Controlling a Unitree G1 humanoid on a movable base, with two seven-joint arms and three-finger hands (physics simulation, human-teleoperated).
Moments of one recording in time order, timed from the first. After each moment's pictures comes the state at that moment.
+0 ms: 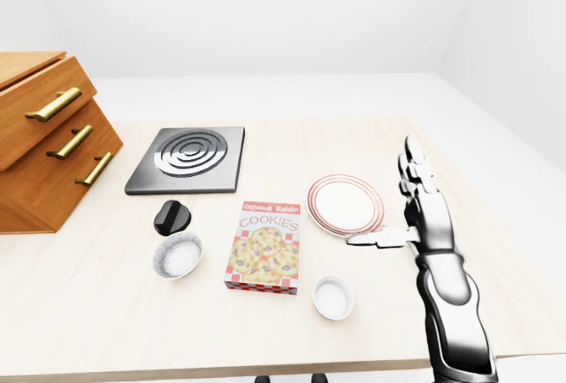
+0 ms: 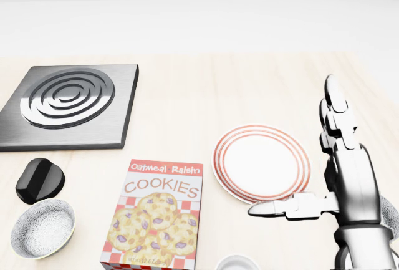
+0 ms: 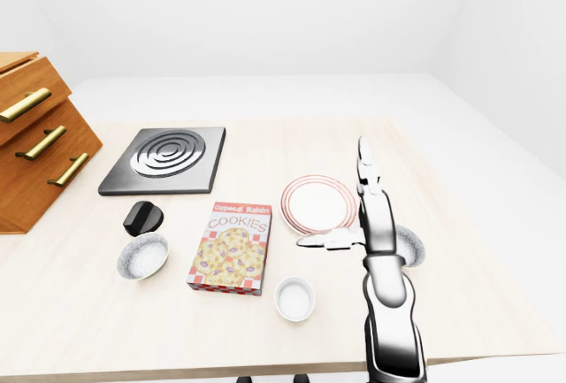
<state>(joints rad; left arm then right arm) 0.04 0.88 1.06 0.61 -0.66 0.06 0.02 0.04 -0.05 -0.10 -0.42 -0.16 0.09 0.09</state>
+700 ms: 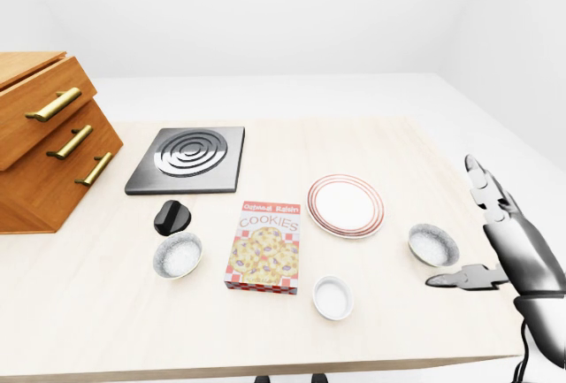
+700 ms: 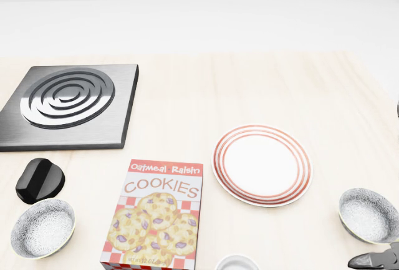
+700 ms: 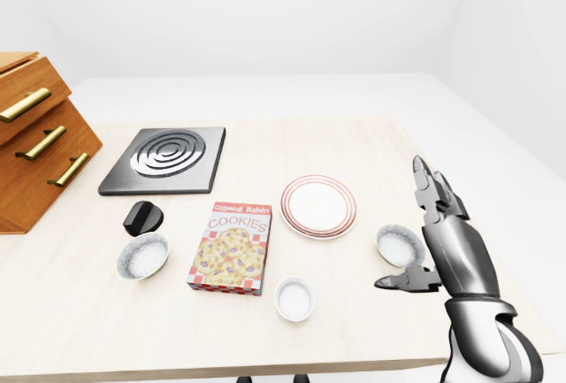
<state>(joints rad) 0.04 0.91 1.06 0.66 -0.69 0.08 0.04 0.19 -0.09 -0.51 -0.72 -0.60 0.05 0.52</state>
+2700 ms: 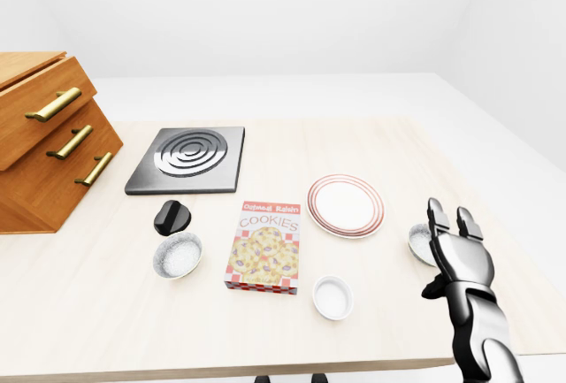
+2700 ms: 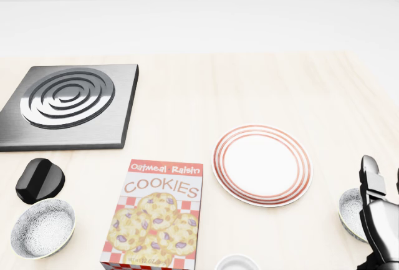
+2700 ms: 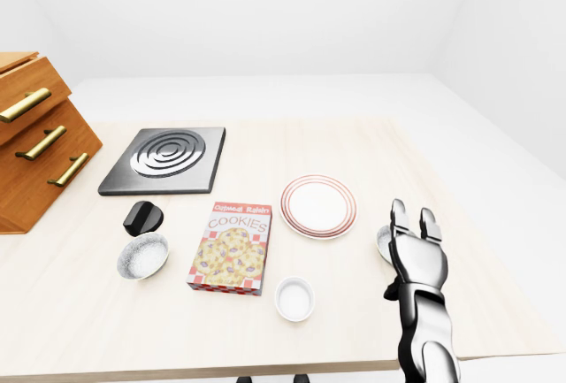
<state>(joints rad) 0.04 0.91 1.05 0.66 -0.69 0.09 0.05 0.15 -0.19 -0.28 -0.08 -1.24 0.06 0.04</state>
